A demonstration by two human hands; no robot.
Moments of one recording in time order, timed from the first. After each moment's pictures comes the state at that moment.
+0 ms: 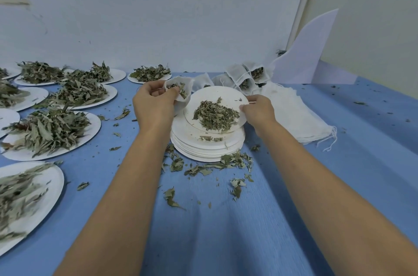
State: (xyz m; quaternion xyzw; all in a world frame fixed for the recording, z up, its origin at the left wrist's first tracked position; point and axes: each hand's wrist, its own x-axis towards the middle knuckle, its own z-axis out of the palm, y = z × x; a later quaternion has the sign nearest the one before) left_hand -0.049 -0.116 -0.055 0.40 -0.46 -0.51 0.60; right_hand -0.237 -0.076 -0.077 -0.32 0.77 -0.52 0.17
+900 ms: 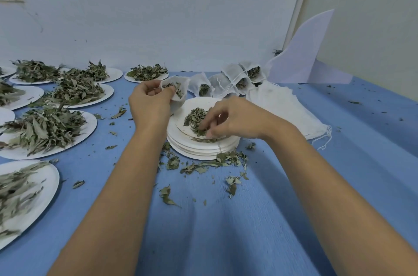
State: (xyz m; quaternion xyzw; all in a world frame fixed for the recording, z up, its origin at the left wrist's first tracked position) left_hand -0.050 -0.116 -0.056 0.41 -0.45 -0.51 0.60; right_hand -0.197 -0.029 -0.037 -0.69 0.64 -0.25 0.23
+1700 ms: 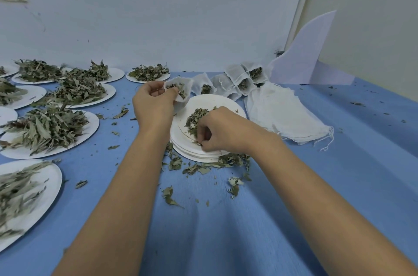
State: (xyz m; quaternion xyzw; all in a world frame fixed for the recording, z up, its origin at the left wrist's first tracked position) left_hand -0.051 -0.115 -0.056 0.40 -0.45 -0.53 0.60; right_hand -0.163 -0.032 -0.047 -0.75 0.65 -0.11 0.07
